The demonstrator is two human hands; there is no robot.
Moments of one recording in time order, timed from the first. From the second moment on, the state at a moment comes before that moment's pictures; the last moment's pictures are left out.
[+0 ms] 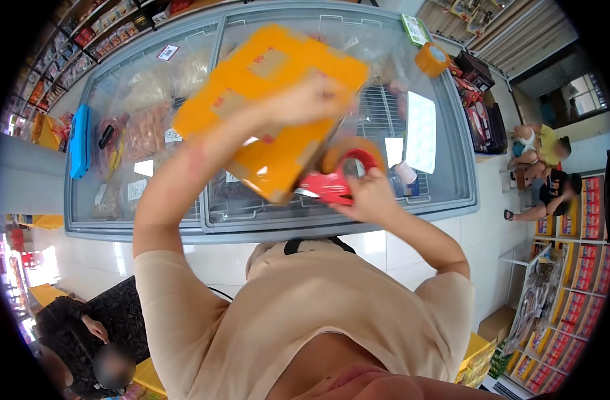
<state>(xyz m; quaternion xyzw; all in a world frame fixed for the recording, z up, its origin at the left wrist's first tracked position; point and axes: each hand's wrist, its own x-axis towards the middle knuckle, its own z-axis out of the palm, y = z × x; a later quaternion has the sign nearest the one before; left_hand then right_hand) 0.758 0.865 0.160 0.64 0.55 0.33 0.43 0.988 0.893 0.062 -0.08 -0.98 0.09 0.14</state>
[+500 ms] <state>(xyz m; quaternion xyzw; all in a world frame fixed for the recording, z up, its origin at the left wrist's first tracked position) 0.749 0.936 0.098 0.73 0.63 0.27 0.04 1.011 0.931 0.083 -0.14 -0.98 0.02 0.11</state>
